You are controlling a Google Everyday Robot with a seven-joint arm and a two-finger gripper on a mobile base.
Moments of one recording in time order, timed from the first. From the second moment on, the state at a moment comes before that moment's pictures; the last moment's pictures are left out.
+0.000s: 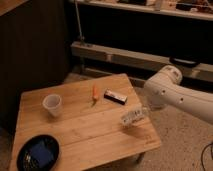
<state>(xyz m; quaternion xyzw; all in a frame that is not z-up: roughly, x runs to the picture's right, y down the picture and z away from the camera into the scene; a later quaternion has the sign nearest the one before) 0.235 0.091 0.703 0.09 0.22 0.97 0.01</state>
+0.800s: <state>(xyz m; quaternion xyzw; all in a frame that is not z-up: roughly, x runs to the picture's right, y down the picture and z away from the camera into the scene) 0.247 0.101 0.712 0.17 0.21 0.96 0.05</state>
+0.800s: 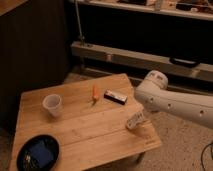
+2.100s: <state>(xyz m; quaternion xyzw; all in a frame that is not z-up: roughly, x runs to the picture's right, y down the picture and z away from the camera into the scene) 0.257 0.103 0.711 0.21 0.19 0.95 0.09</state>
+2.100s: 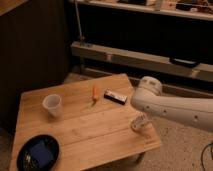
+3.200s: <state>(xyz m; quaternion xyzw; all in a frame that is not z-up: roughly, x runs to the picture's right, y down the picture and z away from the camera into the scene) 0.263 0.105 0.709 0.23 0.18 0.95 0.11</state>
